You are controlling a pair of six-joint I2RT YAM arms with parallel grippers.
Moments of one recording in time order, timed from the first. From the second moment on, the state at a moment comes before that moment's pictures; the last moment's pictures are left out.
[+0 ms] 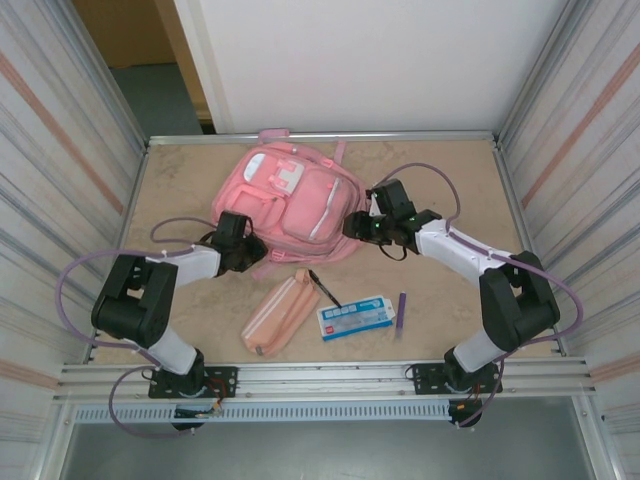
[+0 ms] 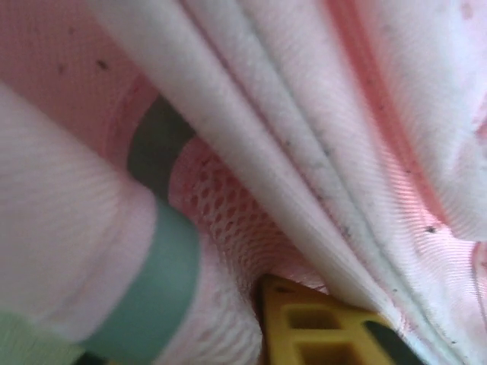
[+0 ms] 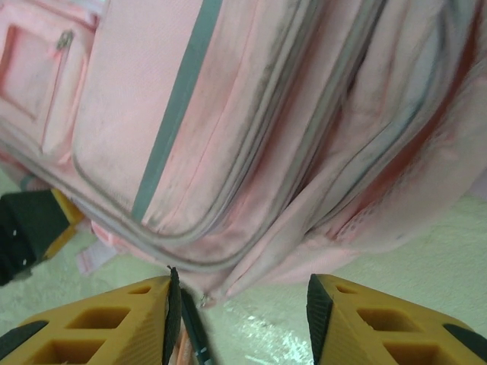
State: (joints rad) left arm -0.32 1.59 0.69 -0.01 0.13 -0.86; right arm 0.52 1.55 1.01 -0.31 -0.23 0.62
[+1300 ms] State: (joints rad) left arm -0.41 1.32 0.81 -0.28 0.28 -1.06; right arm 1.02 1.74 1.19 -0.31 0.15 0.55
